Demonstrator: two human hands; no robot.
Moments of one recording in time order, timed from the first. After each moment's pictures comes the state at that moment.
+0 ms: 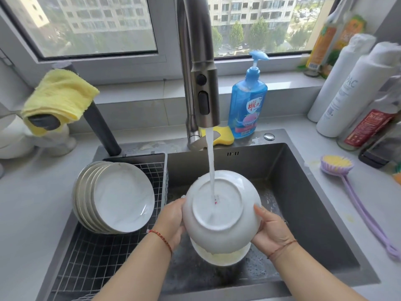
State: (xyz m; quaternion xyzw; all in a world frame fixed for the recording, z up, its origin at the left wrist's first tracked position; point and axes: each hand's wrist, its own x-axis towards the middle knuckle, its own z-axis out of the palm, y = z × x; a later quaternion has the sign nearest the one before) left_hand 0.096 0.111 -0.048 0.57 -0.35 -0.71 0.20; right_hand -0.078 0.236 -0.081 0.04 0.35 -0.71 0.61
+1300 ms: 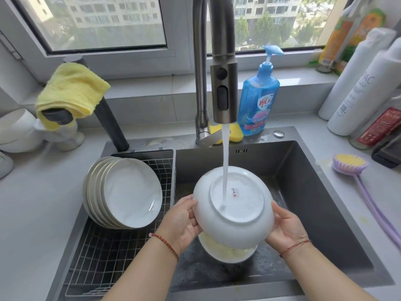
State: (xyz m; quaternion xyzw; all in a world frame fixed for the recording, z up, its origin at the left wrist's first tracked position) left_hand 0.110 0.114 -0.045 0.52 -0.24 -0.79 0.22; right_hand -0.087 0.239 -0.088 0.12 0.29 -0.72 0.61
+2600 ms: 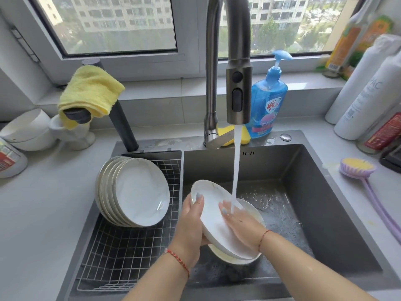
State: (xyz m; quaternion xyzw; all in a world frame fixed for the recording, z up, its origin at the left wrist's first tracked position) left_hand 0.120 0.141 -0.028 0.50 -0.40 -0.73 0.24; right_hand -0.023 0.195 -0.070 -0.59 0.71 -0.10 0.38
